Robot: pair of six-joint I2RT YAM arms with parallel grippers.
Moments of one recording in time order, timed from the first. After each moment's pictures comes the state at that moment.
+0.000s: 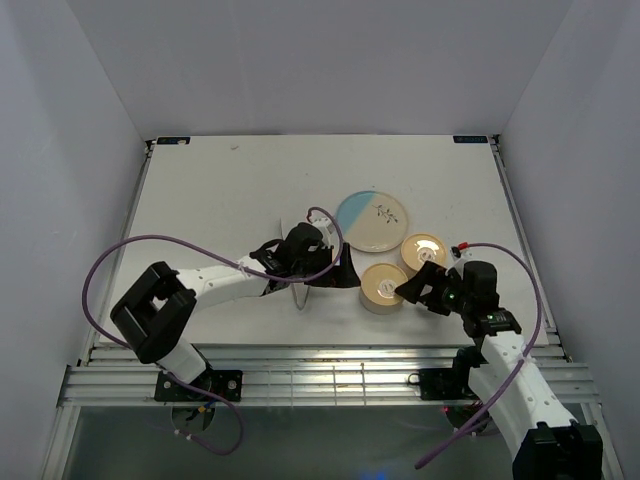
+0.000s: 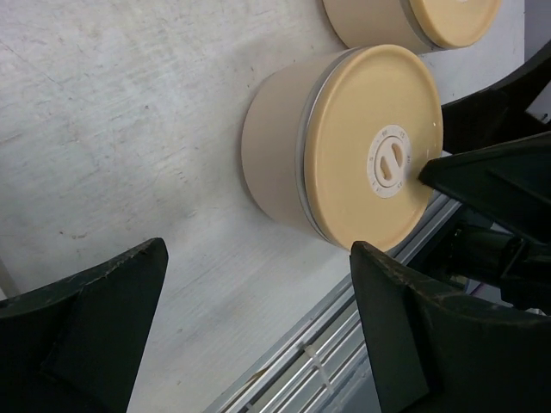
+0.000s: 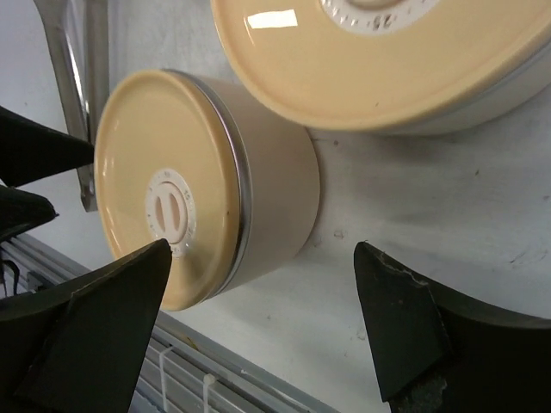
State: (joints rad) left arm -0.84 1.57 0.86 0.01 0.21 -0.68; right arm 0.09 0.65 0.26 -0.27 -0.48 0.53
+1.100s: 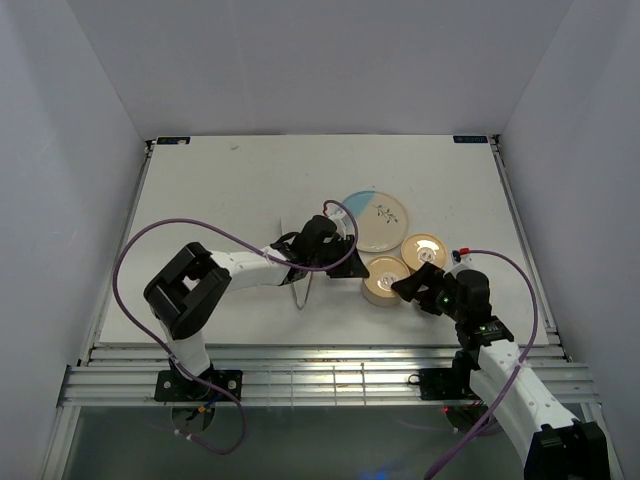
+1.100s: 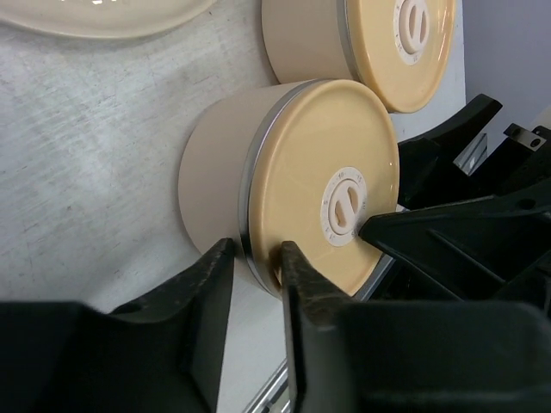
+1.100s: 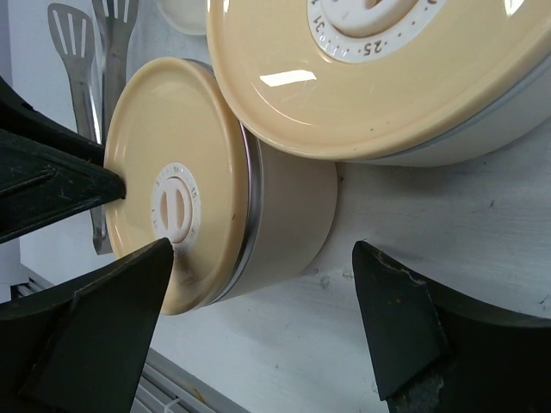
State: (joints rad) left arm -0.83 1.80 0.98 0.20 0.31 -0.77; right arm 0.22 0.62 0.12 -0.01 -0.32 0.71
